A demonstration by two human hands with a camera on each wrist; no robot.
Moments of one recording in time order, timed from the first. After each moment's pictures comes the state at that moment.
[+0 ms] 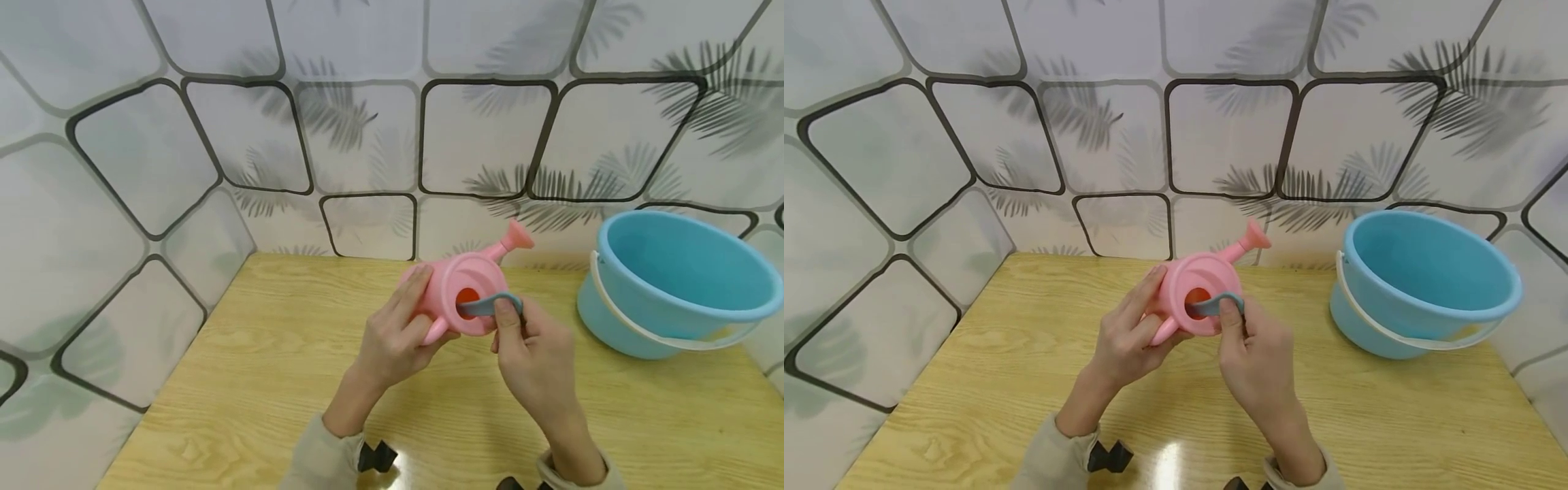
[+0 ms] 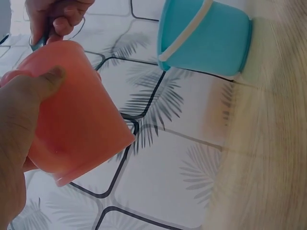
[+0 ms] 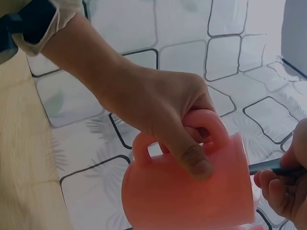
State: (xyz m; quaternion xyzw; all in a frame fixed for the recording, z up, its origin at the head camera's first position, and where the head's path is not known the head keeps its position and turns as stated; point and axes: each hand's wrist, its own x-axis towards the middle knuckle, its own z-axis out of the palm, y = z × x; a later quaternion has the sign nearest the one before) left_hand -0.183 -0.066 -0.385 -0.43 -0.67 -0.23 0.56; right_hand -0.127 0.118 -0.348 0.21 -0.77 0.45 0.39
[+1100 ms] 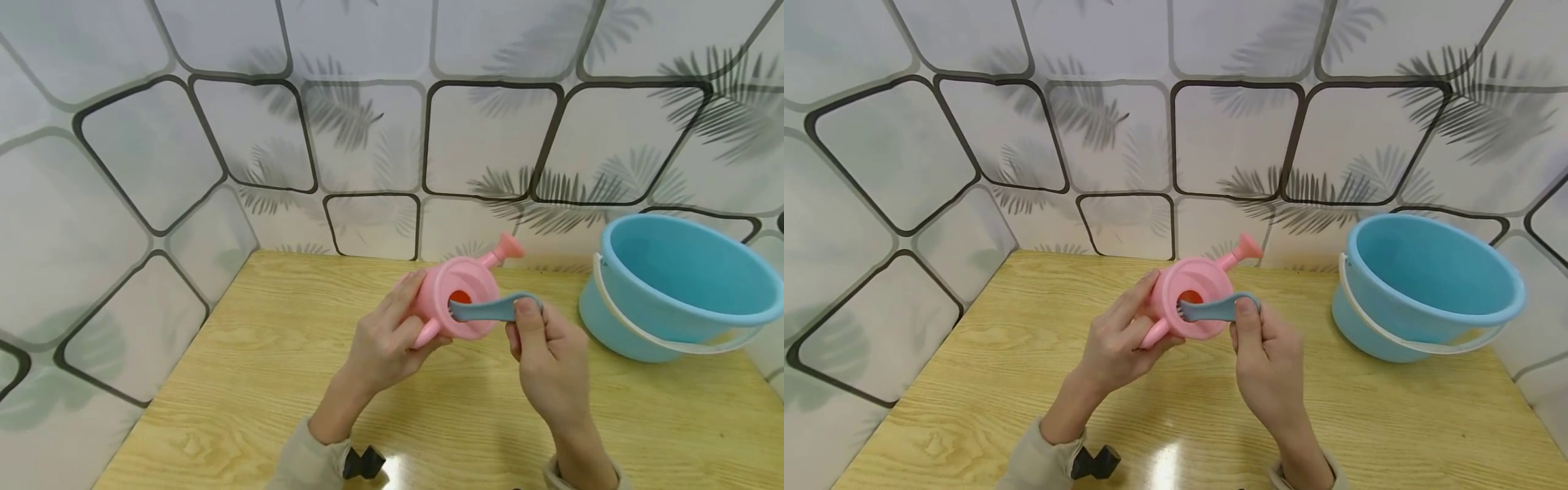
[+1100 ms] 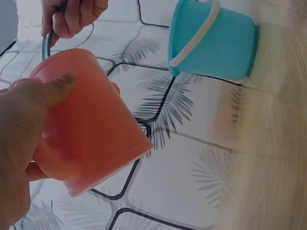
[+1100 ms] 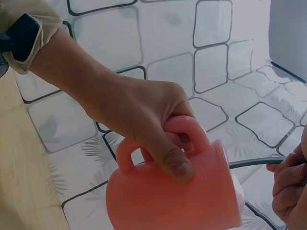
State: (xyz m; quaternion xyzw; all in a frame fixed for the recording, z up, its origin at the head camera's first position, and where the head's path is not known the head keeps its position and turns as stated) left_hand -0.171 -0.081 -0.381 -0.43 -0.70 -0.23 0.52; right_hand -0.115 0.117 -0.341 0.16 -0.73 0.59 0.30
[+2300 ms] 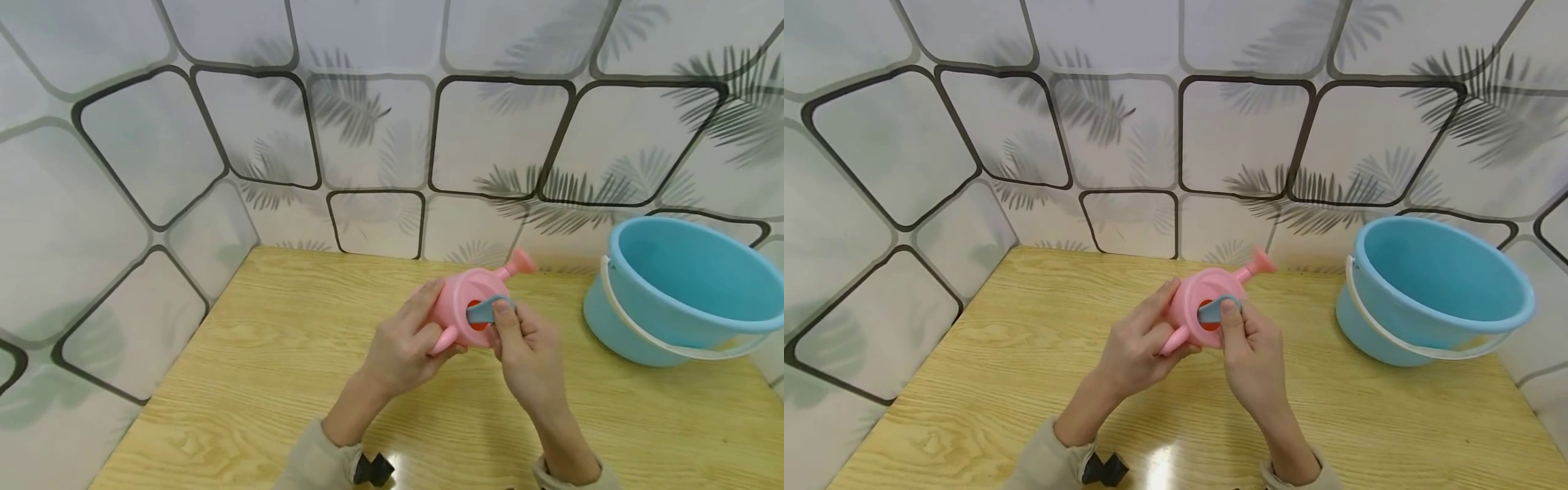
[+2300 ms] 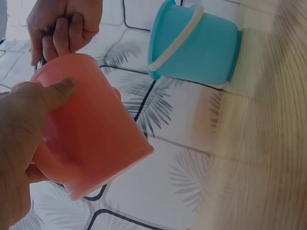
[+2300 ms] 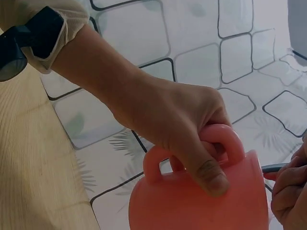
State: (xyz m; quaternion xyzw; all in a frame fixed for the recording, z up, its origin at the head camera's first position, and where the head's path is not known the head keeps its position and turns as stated) left_hand -0.176 -0.075 -0.400 -0.43 -0.72 -0.23 0.49; right_hand -0.128 0.107 -0.353 0.17 -0.72 0.64 0.21
